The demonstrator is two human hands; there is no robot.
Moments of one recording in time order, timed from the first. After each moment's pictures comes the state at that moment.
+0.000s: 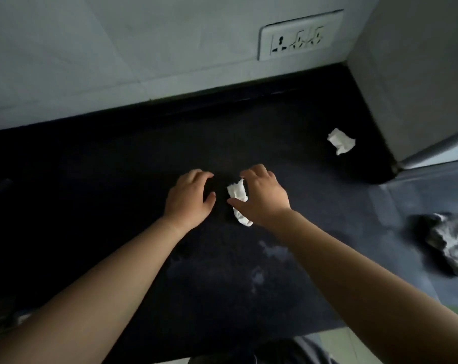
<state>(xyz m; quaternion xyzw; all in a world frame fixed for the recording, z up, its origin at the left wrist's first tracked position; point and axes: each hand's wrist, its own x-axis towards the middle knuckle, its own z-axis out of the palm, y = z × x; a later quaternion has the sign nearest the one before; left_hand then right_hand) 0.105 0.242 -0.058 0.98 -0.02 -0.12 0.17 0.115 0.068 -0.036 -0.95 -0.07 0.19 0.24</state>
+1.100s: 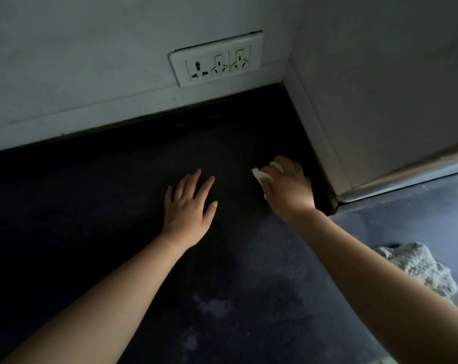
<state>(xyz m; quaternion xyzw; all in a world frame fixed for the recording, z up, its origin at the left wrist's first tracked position) 0.175 0.115 -0.102 0.98 -0.09 -0.11 0.10 0.204 -0.104 -0.080 -0.98 0.00 0.10 0.18</state>
